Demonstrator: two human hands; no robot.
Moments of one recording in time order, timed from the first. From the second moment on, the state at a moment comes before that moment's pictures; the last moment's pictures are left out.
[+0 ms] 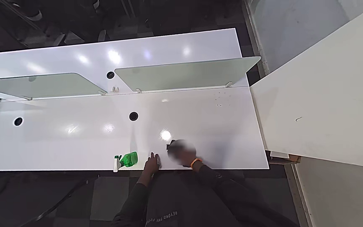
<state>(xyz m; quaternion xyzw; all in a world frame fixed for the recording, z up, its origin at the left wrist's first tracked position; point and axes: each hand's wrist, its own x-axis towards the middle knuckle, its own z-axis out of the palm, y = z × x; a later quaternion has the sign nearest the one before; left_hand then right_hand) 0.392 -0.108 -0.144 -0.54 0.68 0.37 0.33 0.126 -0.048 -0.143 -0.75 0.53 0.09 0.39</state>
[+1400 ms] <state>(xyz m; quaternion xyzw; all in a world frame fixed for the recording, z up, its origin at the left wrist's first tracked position) 0.585 -0.066 -0.144 -0.58 0.65 0.44 0.22 0.168 -0.098 -0.130 -0.51 0.80 0.11 0.29</state>
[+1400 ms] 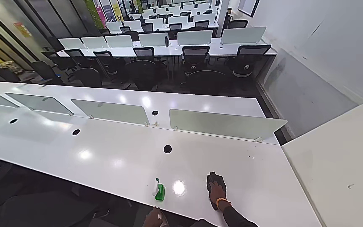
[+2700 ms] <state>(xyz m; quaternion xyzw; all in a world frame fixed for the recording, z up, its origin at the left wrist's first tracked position) 0.574 -0.348 -0.195 -0.77 0.47 0.36 0.24 0.250 -0.345 -0.167 -0.54 0.77 0.10 0.32</state>
